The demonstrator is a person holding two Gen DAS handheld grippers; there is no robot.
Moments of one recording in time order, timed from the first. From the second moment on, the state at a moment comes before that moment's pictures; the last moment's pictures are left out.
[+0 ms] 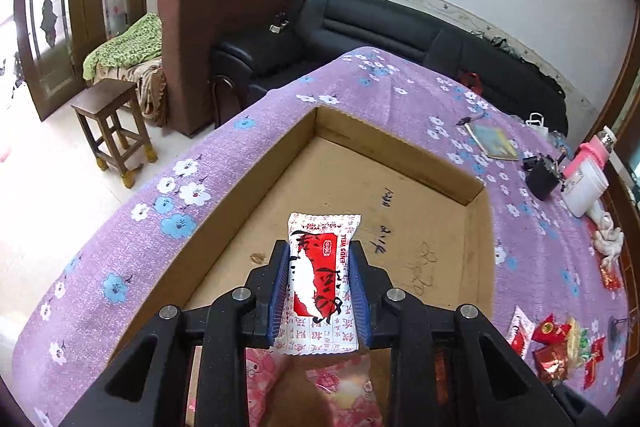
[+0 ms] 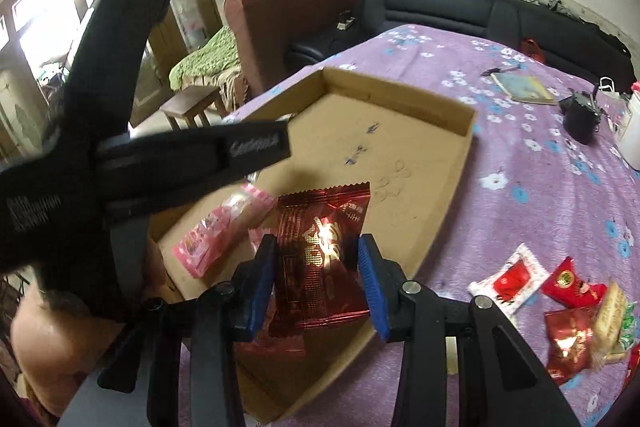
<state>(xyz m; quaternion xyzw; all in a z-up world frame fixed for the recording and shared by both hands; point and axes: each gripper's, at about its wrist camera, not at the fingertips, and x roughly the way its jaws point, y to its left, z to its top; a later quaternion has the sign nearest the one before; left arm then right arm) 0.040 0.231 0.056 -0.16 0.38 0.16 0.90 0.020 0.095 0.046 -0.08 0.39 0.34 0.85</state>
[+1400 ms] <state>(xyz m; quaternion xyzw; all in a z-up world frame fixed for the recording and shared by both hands) 0.037 0.224 0.064 -0.18 0.35 0.13 0.91 0.007 0.071 0.055 -0.08 0.37 0.33 0.87</state>
